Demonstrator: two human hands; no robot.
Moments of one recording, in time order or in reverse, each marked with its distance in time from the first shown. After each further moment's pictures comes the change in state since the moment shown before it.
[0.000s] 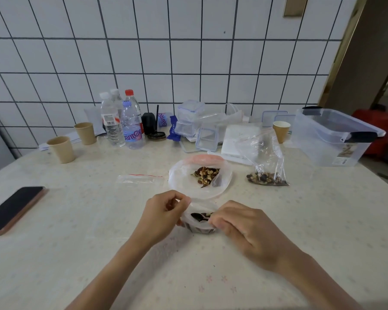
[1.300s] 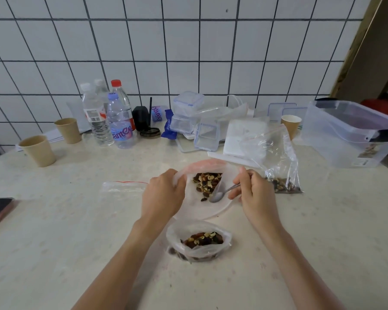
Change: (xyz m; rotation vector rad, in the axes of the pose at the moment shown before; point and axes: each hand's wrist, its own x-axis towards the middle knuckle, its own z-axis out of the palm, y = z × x) left_hand 0.112 -0.021 0.027 0.486 0.208 -0.051; right_hand 0.075 0.112 0.032 0.164 0.555 0.621
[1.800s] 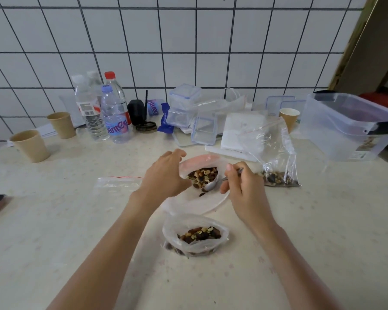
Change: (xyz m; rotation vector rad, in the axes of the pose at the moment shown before) left_hand 0.036 0.020 -0.009 0.204 -0.255 0.148; right_hand -0.010 -0.021 0.002 -0.070 -0.091 -0.131
